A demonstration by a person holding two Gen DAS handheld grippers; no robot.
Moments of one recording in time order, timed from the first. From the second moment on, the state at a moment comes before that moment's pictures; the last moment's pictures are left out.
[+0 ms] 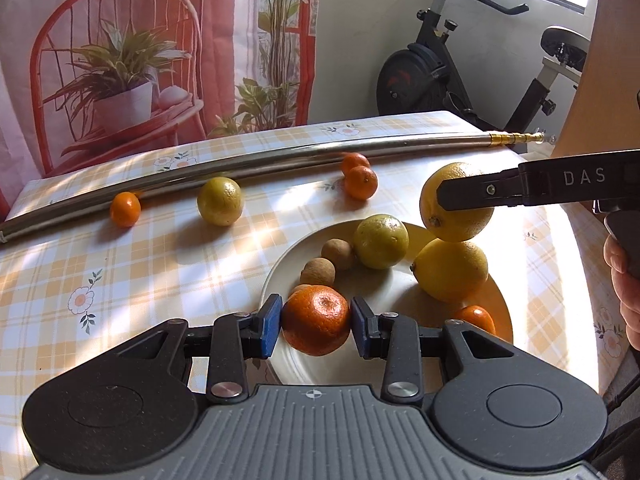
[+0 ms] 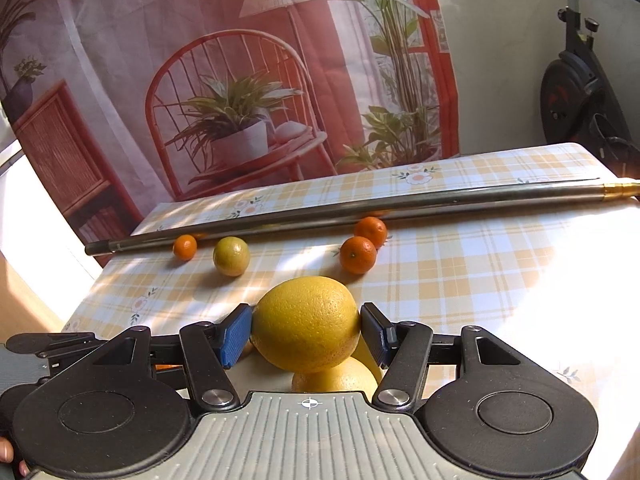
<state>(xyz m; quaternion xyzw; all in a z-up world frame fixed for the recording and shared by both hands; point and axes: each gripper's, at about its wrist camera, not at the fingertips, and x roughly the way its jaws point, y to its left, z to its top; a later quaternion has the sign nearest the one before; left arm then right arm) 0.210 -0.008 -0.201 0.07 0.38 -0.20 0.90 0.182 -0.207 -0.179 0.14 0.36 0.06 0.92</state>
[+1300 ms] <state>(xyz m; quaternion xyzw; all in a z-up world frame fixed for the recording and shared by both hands) 0.211 0.005 -0.200 0.04 0.33 -0.14 0.93 0.181 -0.188 -0.182 0.11 0.36 0.08 0.92</state>
